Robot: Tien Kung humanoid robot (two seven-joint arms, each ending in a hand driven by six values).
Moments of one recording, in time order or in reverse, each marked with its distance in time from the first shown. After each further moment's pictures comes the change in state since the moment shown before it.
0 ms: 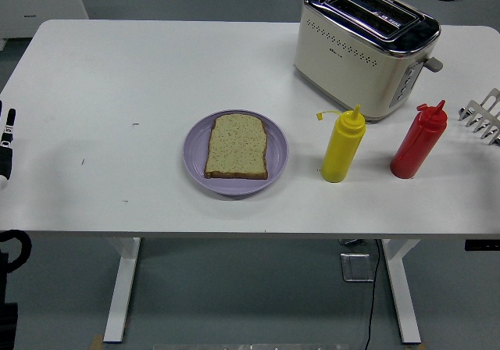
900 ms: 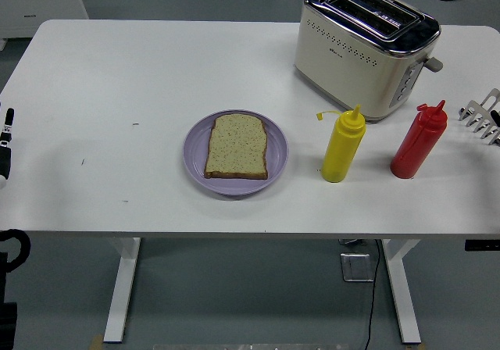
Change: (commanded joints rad) left arm -0.004 0.000 -0.003 0.000 -0.001 0.000 0.001; right arm 0.008 0.006 0.018 -0.013 -0.020 0.025 -0.072
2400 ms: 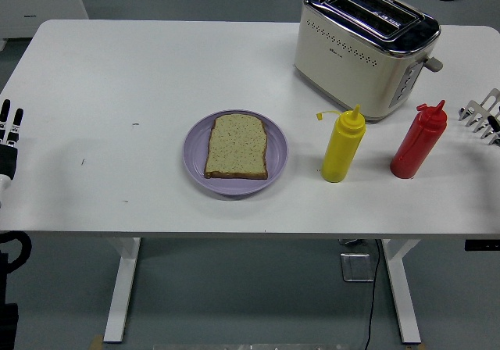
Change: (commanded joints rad) left arm 0.004 0.000 0.003 -0.001 0.045 -0.022 0.041; right arm -0.003 0.001 -0.014 -0.015 0.022 -0.013 0.002
